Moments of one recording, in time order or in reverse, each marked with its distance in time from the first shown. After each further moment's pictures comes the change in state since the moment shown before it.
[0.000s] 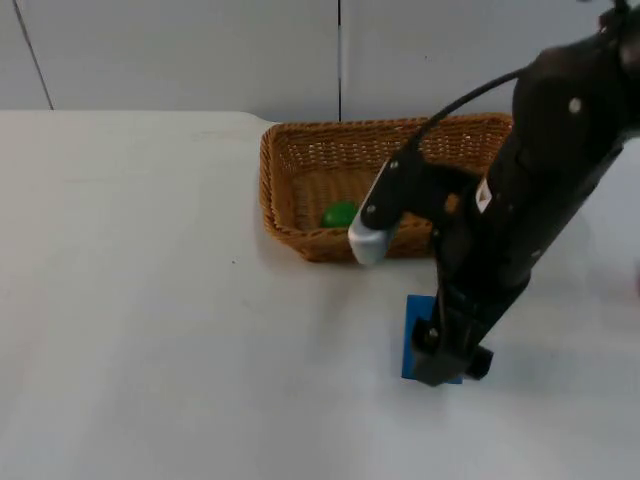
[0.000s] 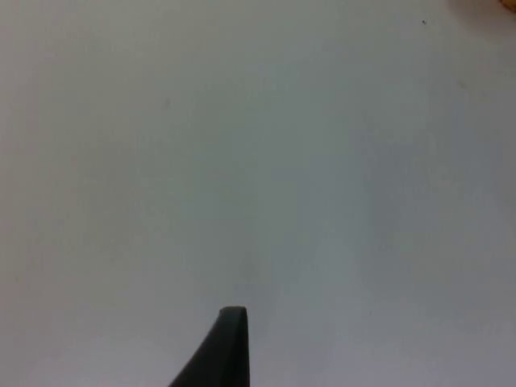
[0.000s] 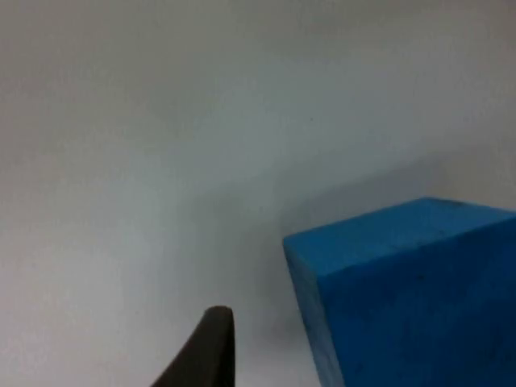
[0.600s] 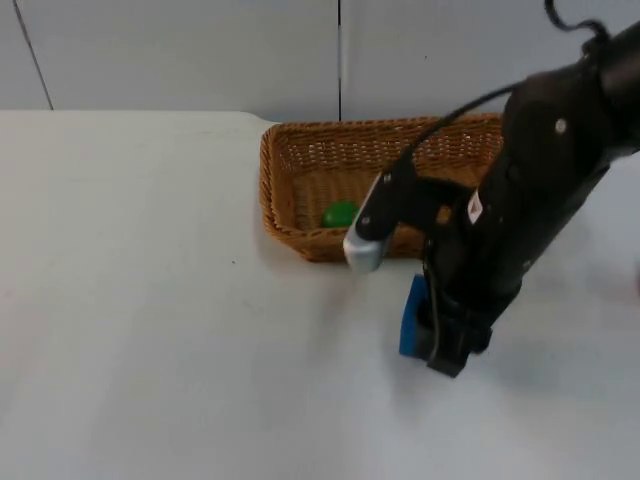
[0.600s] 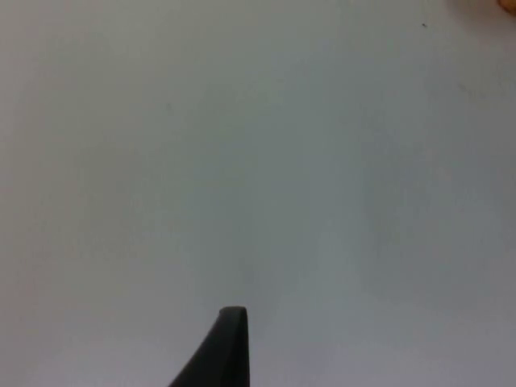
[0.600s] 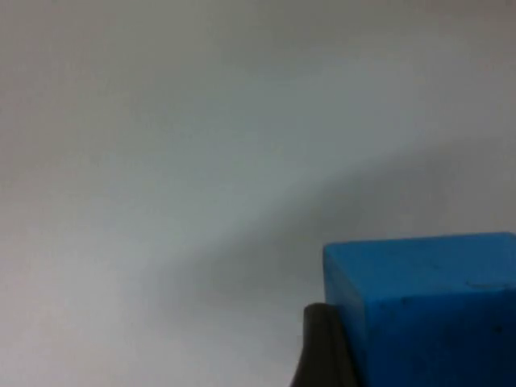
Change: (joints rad) right arm 0.000 -0.014 -0.002 0.008 -0.011 -0.023; left arm 0.000 0.000 0.000 0.000 -0.004 0.001
